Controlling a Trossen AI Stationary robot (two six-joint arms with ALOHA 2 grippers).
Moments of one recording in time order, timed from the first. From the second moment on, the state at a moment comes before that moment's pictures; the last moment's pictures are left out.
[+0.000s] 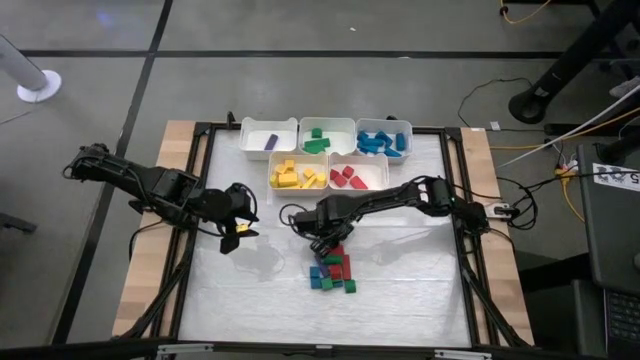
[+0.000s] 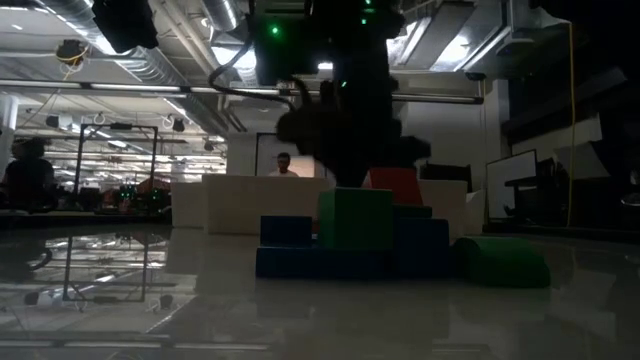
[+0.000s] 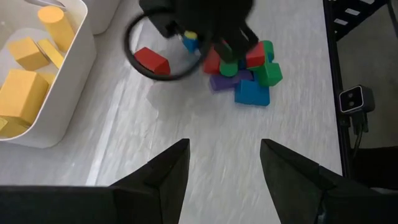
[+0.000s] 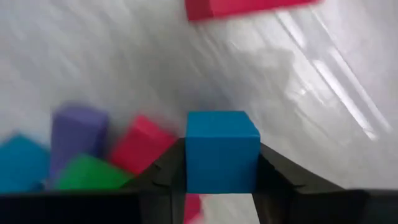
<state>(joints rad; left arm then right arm) -0.32 0.95 0.92 -0.77 -0.17 -0.50 0.10 2.28 1.89 -1.21 -0.08 0.84</state>
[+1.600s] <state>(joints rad) -0.23 1.57 0.92 -0.10 -0.40 -0.51 -0.73 2.14 2.09 -1.52 0.17 0.30</state>
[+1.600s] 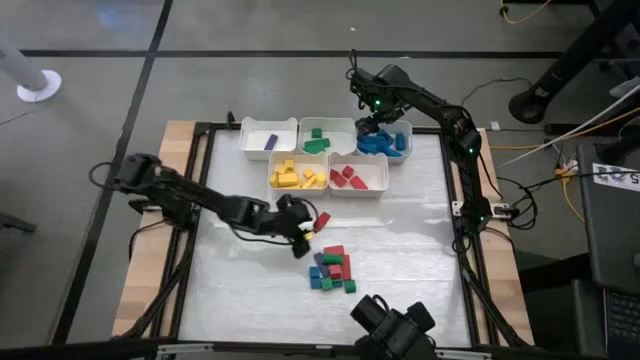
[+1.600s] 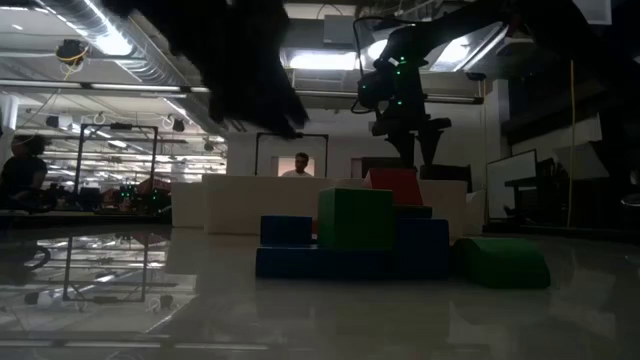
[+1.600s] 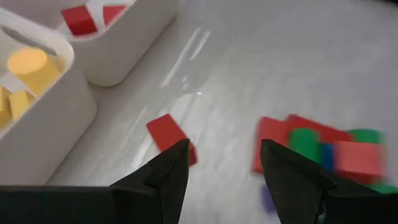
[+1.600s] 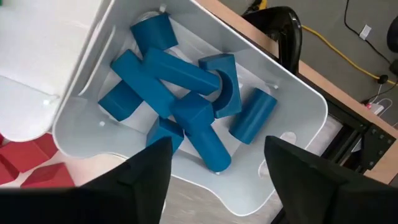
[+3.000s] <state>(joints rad) -0.15 1.91 0.92 0.12 -0.47 -0.62 -0.67 1.99 2.10 -1.54 0.17 0.12</state>
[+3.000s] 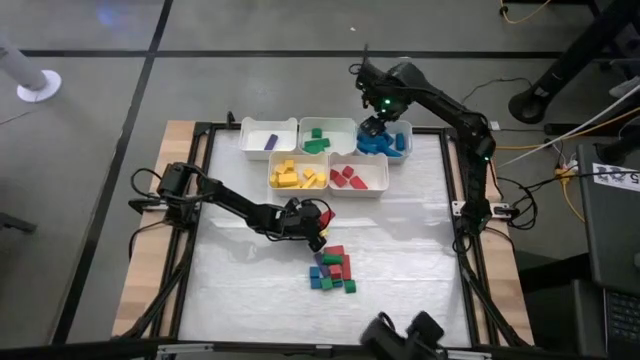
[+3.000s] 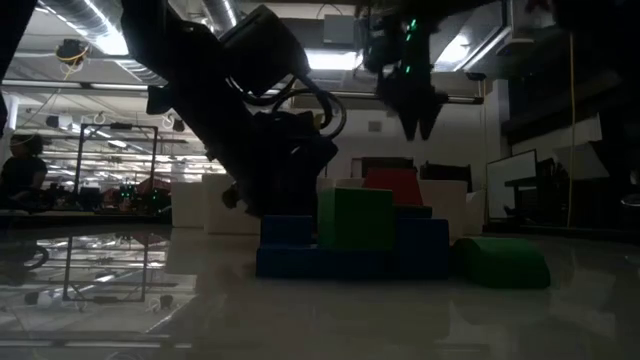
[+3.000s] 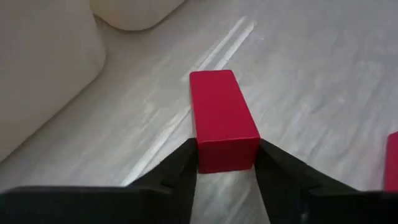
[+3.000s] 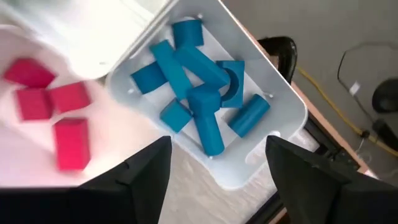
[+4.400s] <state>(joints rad) 0.16 1.71 1.03 0.29 -0.25 -0.20 0.51 1.59 1.59 -1.23 0.30 1.53</state>
